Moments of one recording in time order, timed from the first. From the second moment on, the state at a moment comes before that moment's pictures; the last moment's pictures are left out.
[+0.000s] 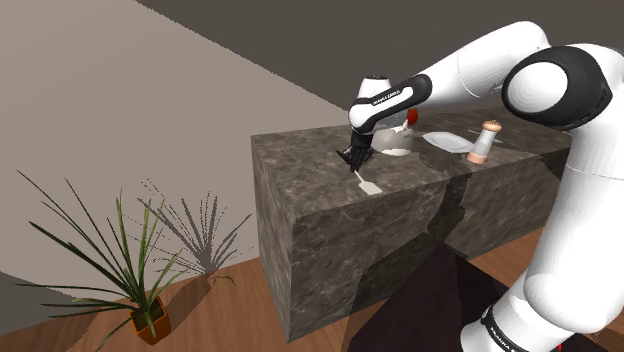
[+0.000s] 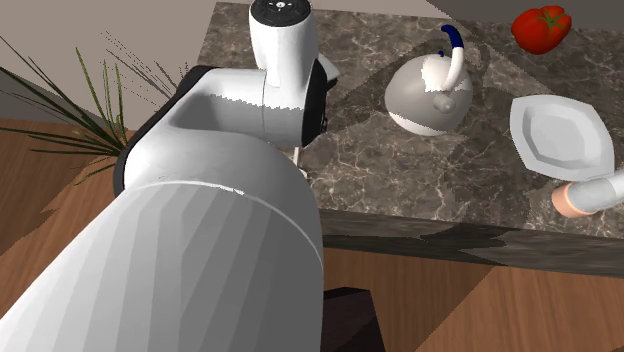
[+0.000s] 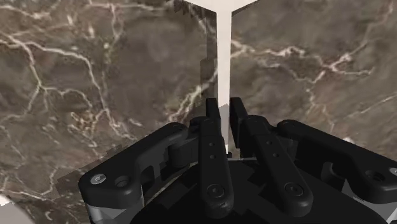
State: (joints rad) arm -0.13 0.28 -0.10 -1.95 0.03 2.29 0.07
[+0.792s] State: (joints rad) arm -0.12 0.21 -0.10 -1.88 0.02 2.15 0.08
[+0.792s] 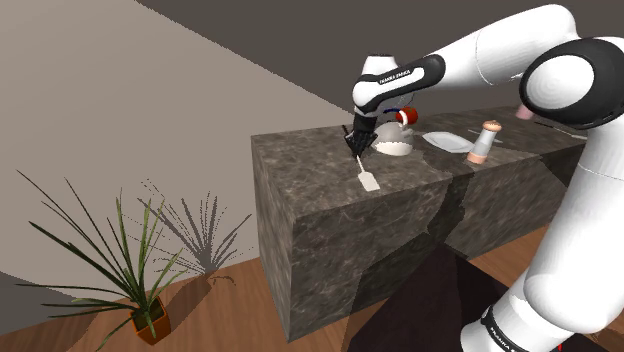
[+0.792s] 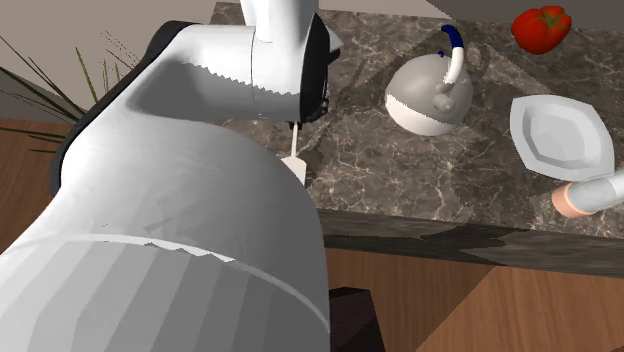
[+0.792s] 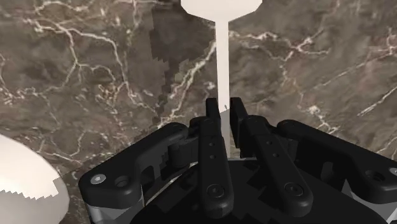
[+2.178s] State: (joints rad) arm -0.35 0.27 -0.23 -1.73 0.09 2.06 -0.30
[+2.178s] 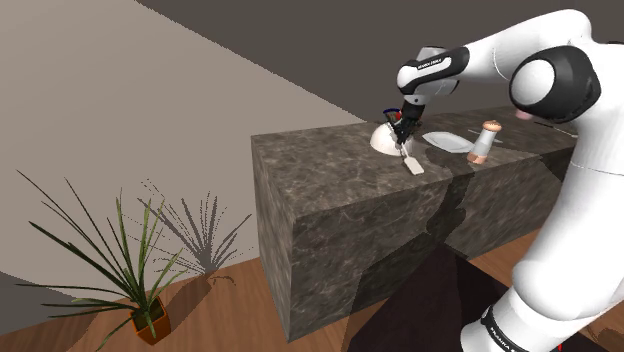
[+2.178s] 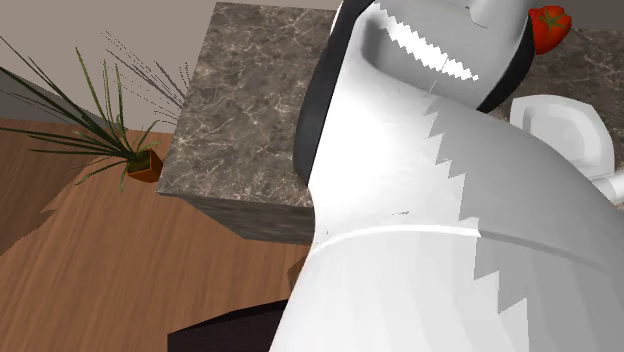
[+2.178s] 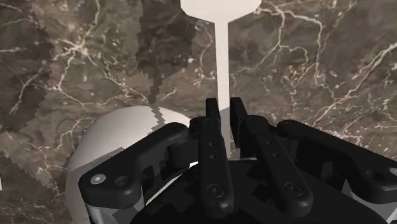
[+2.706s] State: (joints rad) arm -0.48 0.39 -0.27 -1.56 0.14 2.00 -0.48
